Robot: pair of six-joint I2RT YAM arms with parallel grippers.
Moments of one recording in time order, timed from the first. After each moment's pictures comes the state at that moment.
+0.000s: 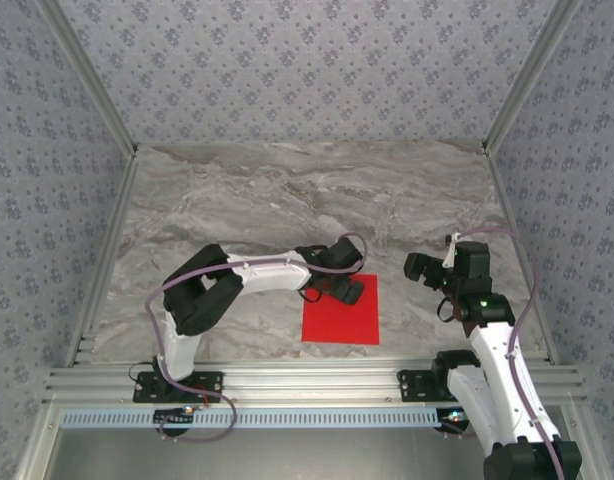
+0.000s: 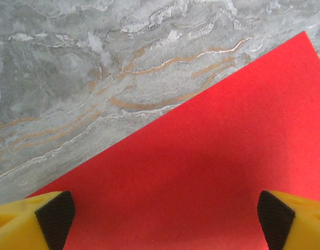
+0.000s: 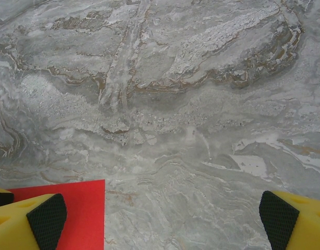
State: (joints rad) left arm -1.05 1.99 1.30 -0.43 -0.11 -0.43; right arm 0.04 0.69 0.54 -0.58 -0.08 0.30
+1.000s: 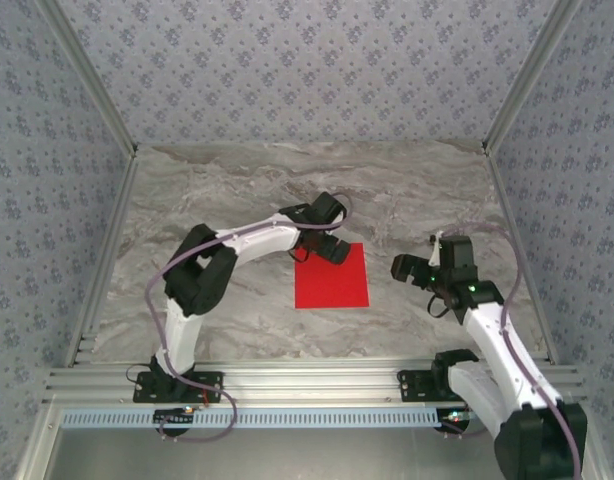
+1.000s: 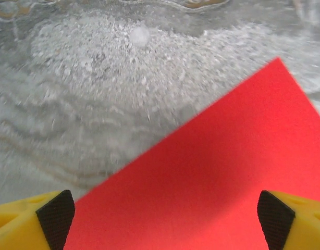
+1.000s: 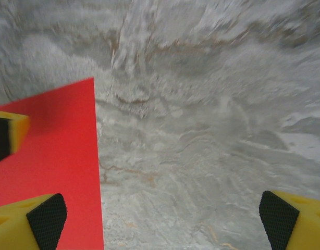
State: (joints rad) left arm -0.82 2.02 1.49 -0.52 -0.05 -0.21; right arm 0.15 0.89 0.56 -0.55 -0.12 0.37
